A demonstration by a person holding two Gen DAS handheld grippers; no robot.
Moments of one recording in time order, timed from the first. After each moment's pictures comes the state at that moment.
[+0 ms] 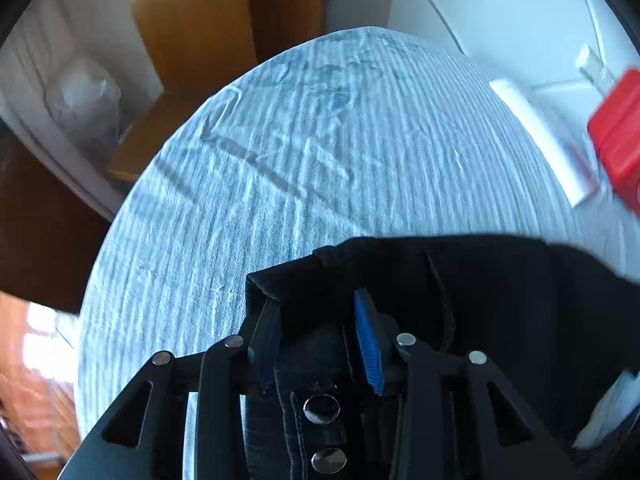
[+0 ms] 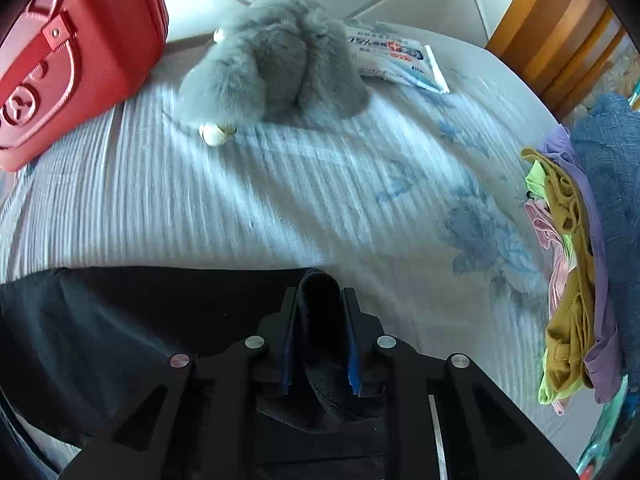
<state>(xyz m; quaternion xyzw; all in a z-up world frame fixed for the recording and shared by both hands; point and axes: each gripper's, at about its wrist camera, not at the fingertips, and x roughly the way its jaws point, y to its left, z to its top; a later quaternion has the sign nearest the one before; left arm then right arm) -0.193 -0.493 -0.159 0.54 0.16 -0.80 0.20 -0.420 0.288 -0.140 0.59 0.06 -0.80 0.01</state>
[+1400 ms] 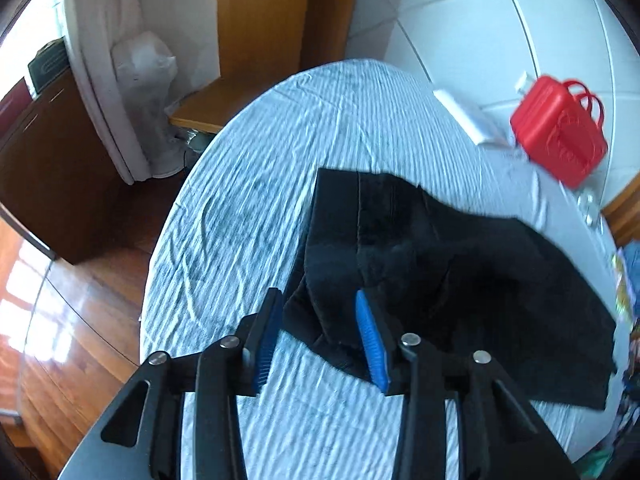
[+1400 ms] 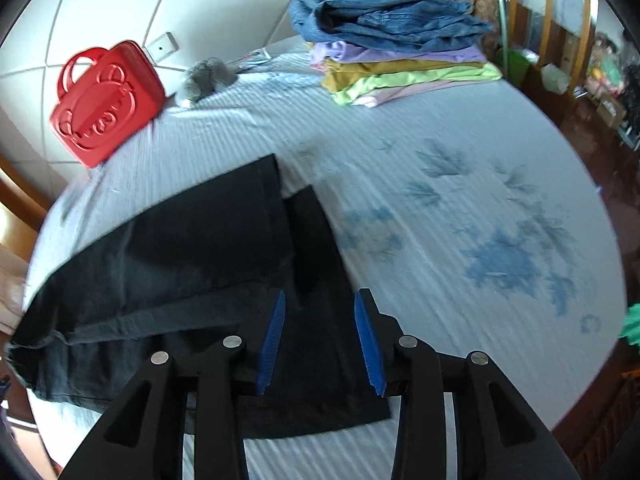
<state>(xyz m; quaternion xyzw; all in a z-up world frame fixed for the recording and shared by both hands) 0.088 -0.413 -0.056 0.47 0.21 -0.84 0.20 -0.068 0.468 -0.093 0.50 -0.13 -0.85 0.00</state>
